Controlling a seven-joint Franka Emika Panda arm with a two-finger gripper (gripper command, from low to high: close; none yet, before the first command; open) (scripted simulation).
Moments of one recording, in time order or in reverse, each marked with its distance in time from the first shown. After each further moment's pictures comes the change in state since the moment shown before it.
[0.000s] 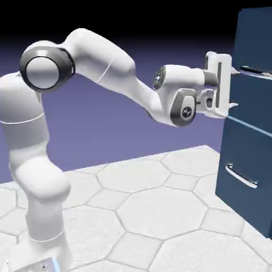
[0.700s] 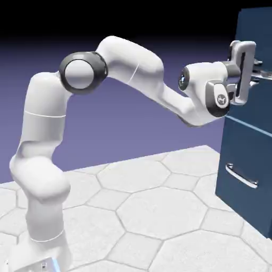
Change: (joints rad) arm 0.067 0.255 -0.163 0.297 -0.163 0.114 0.538
